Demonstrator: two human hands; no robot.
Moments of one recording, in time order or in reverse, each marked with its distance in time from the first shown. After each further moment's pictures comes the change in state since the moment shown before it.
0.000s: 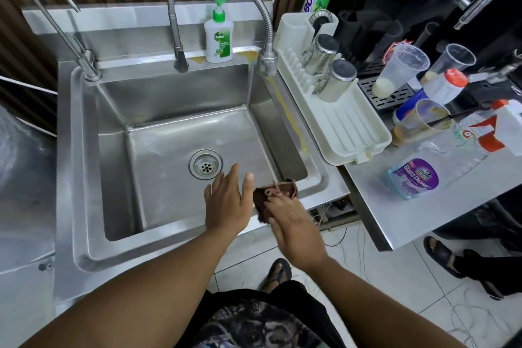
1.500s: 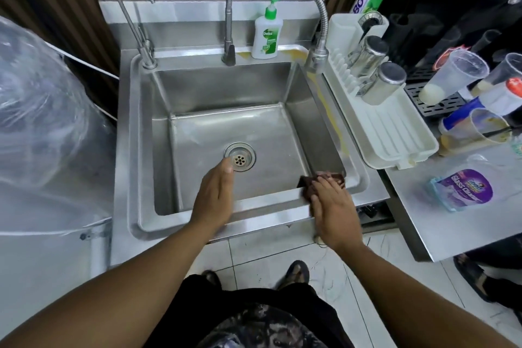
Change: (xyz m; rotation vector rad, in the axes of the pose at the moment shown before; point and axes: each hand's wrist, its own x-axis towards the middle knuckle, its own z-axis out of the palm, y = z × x) left_hand -0.021 -0.078 -0.079 -0.339 0.052 -0.064; right_hand 0.027 0.013 0.006 -0.128 -0.004 0.157
